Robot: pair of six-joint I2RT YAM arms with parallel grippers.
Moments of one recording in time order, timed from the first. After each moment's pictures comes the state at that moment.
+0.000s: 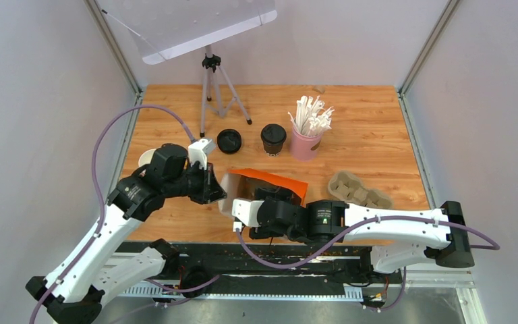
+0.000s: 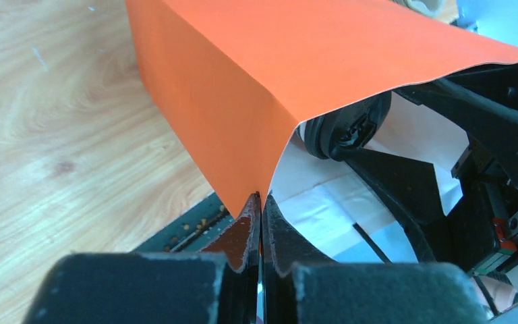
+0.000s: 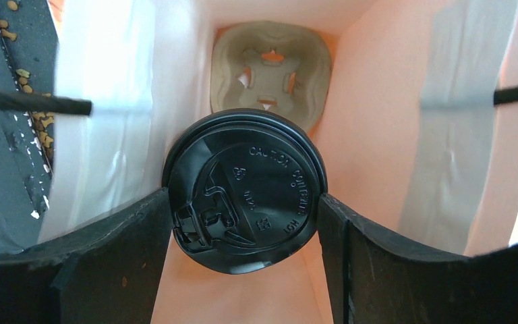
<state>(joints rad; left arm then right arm) -0.61 0.85 1.04 -0.89 0.35 -0.44 1.45 1.28 1.15 -0.69 0.49 -0.36</state>
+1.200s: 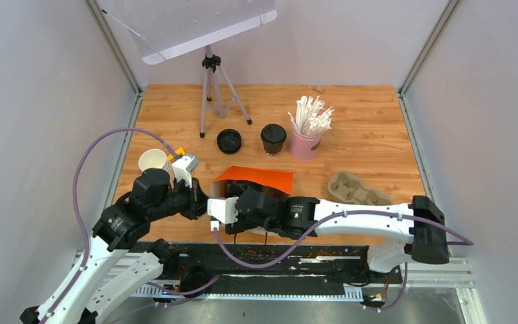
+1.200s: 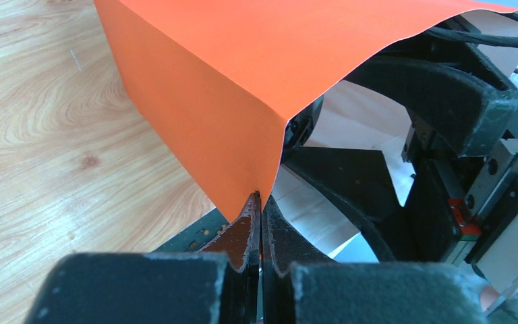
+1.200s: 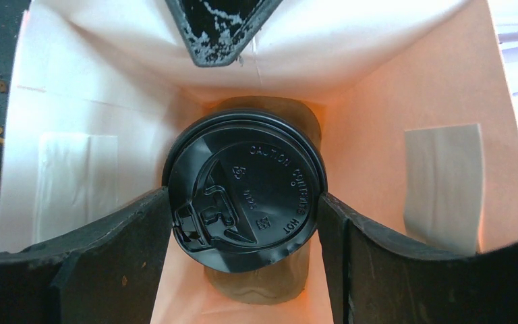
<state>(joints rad) -0.61 0.57 0.87 -0.86 0.26 -0.43 1.38 1.45 1.16 -0.34 0.35 -0.55</state>
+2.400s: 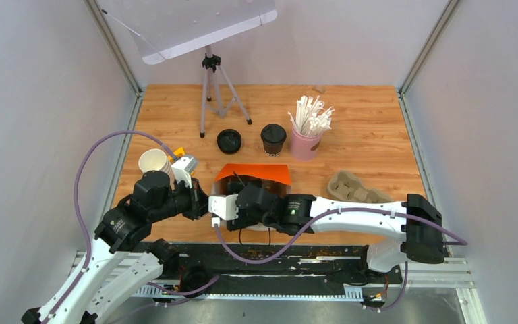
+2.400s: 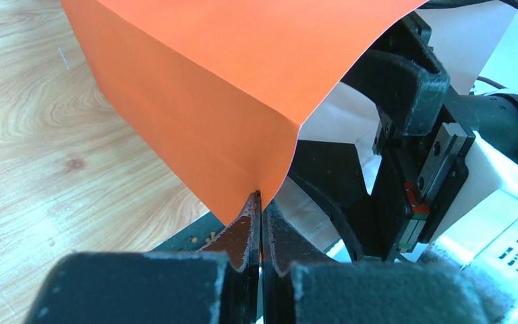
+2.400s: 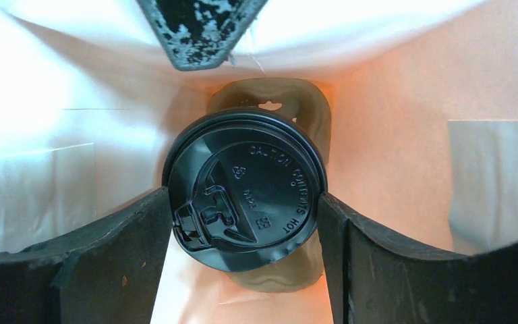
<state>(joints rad) -0.61 0.54 0.82 -0.81 0.26 -0.49 1.33 1.48 1.13 -0.28 0.32 -0.59</state>
